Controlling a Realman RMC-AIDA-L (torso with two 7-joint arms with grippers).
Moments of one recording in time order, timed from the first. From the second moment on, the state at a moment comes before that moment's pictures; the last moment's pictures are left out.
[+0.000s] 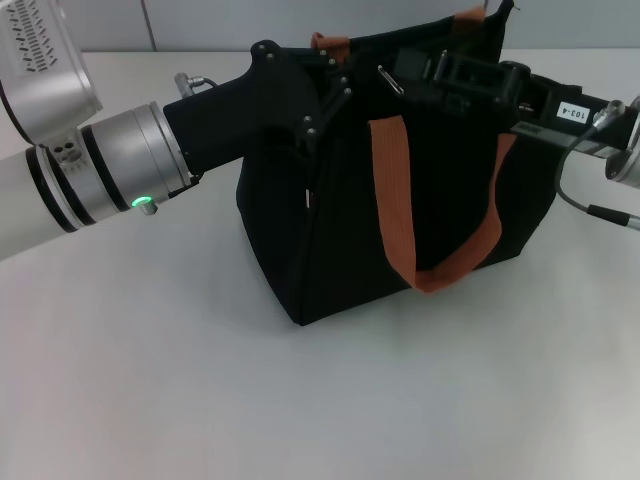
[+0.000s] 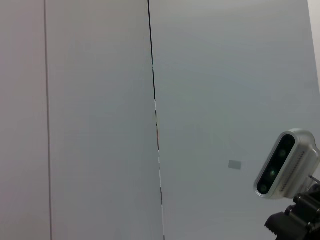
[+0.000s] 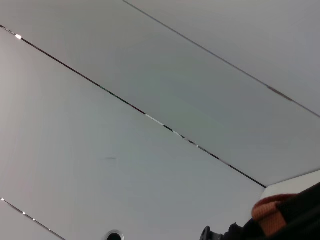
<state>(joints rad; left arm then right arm) -0.62 -2.08 1.26 0.44 1.10 1.37 -0.87 0.66 2.08 -0.59 -0.46 -1.74 -1.64 2.03</state>
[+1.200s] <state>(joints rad) -0.62 -2.08 1.26 0.43 1.10 1.37 -0.87 0.67 2.07 -0.61 -0.45 -1.75 -1.65 2.06</state>
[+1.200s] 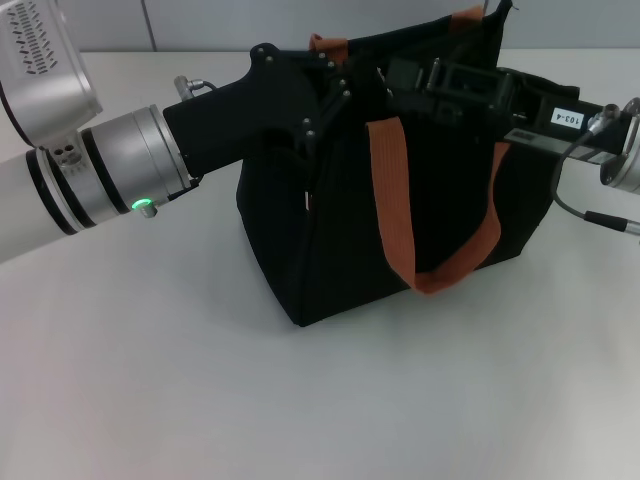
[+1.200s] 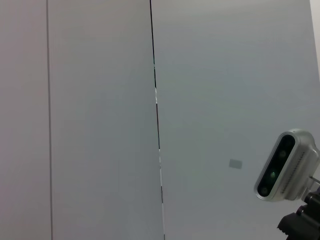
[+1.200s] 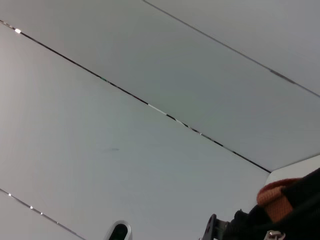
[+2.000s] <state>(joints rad) -0.62 -2.08 1.26 0.43 1.09 1.37 -0.86 0.68 2.07 -0.63 -0.44 -1.75 -1.63 2.07</state>
